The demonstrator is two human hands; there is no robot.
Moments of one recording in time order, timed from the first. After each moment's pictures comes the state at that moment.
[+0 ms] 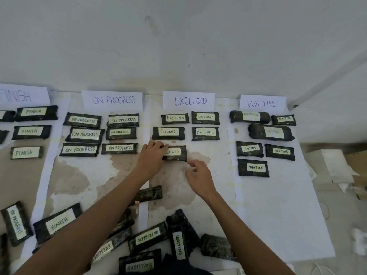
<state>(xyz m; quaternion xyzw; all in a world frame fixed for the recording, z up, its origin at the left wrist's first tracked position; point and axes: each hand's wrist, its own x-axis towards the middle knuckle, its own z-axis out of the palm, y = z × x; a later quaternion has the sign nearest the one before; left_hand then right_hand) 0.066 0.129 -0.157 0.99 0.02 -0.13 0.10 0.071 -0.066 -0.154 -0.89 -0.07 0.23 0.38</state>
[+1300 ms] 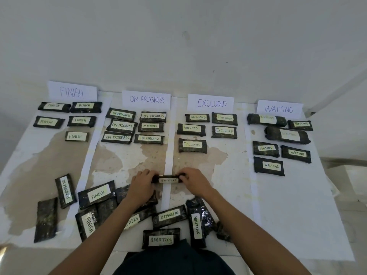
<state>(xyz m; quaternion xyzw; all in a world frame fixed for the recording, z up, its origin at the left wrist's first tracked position) -0.100 0.160 -0.157 0.94 0.18 -0.13 0.25 0.013 -0.018 -0.151 -0.87 -0.27 0.32 0.26</state>
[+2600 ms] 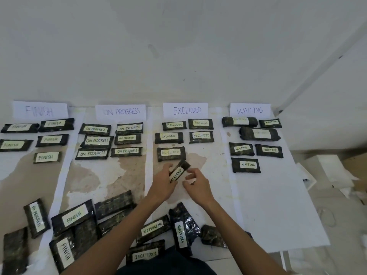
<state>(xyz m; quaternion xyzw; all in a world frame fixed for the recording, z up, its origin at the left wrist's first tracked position) -0.017 0.061 -0.119 0.87 0.19 -0.10 0.45 0.016 -0.080 -0.117 -0.85 -0.02 0.24 0.46</state>
